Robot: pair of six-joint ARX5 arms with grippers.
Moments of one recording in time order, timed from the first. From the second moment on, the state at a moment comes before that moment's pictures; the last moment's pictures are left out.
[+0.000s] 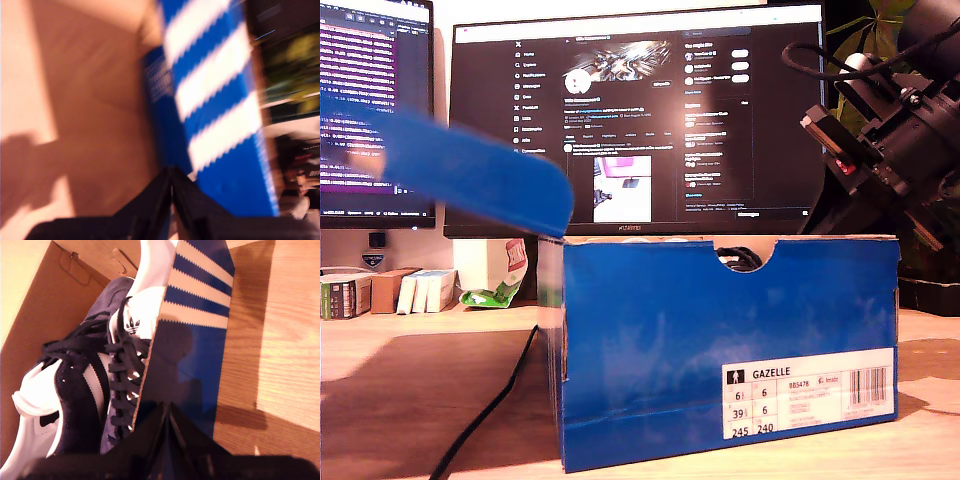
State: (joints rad) left arm 0.25 1.03 0.70 -0.55 0.99 -0.30; right arm 0.25 1.38 0.69 -0.07 -0.54 0.13
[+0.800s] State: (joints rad) left arm -0.22 1.04 0.76 -0.04 0.82 -0.65; right arm 0.23 1.38 0.70 -0.06 -0.54 0.13
